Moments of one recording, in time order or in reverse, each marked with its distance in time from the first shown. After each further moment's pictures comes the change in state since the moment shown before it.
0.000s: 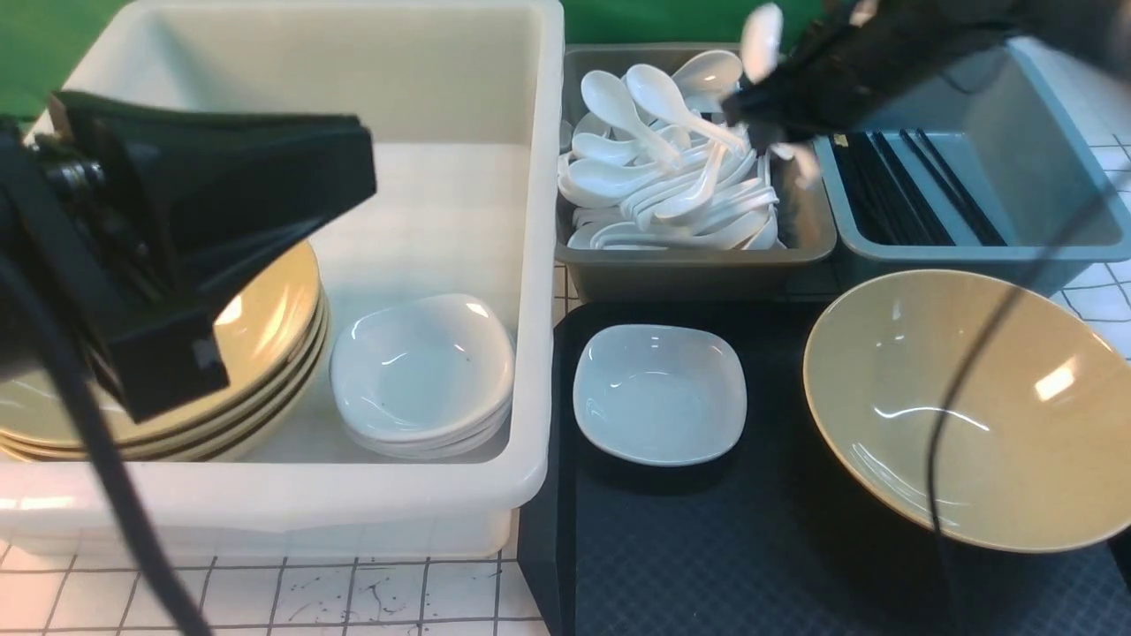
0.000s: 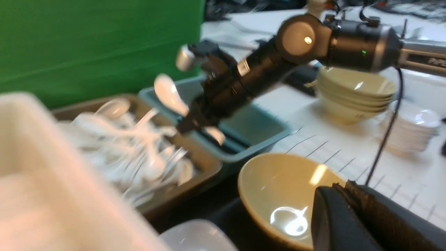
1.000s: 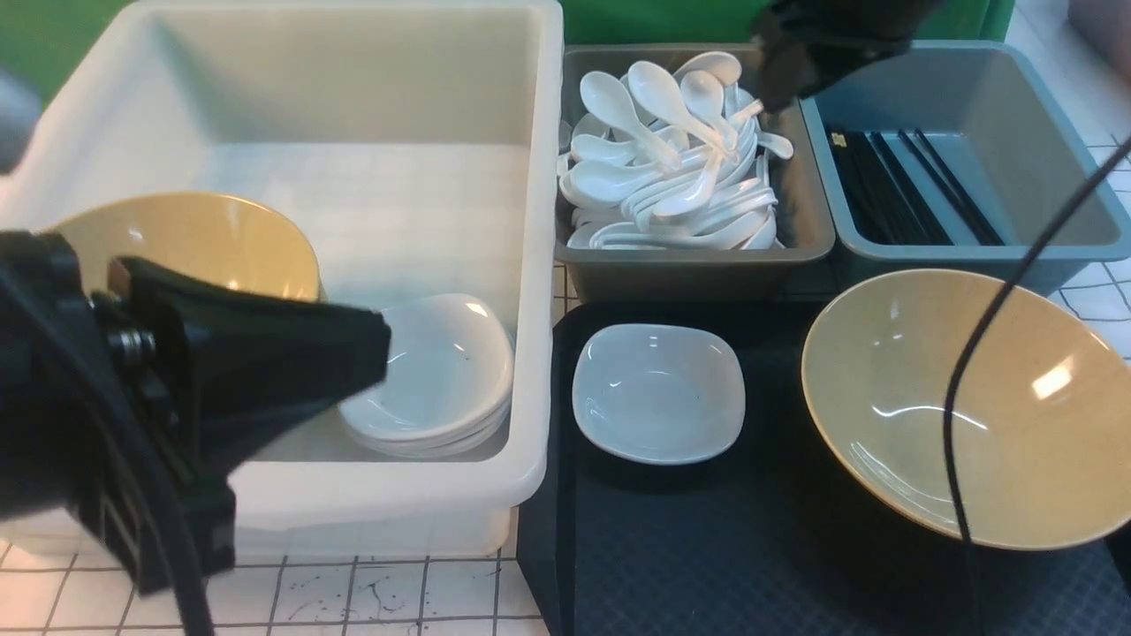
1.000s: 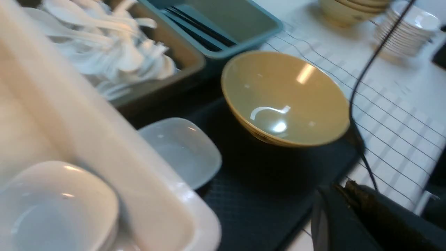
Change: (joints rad) right arm 0.011 -0.134 -0.228 0.012 0.561 -0.061; left arm 0.000 -0.001 0.000 0.096 0.272 -0.088
